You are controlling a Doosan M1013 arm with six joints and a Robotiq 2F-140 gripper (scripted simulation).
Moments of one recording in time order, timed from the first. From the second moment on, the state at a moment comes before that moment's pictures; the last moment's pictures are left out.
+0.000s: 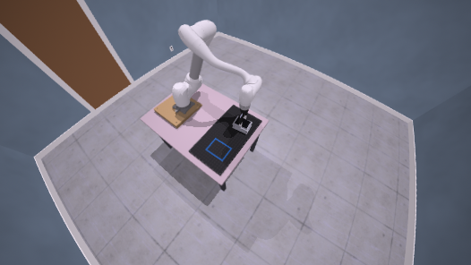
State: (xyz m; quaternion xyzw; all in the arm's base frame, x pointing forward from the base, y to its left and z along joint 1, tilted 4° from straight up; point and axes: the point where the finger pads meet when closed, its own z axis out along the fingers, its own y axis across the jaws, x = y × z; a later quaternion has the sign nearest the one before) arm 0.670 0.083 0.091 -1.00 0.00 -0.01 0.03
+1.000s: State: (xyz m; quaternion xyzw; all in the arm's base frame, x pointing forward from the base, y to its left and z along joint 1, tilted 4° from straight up) arm 0.670 0.084 0.087 -1.00 0.00 -0.01 0.03
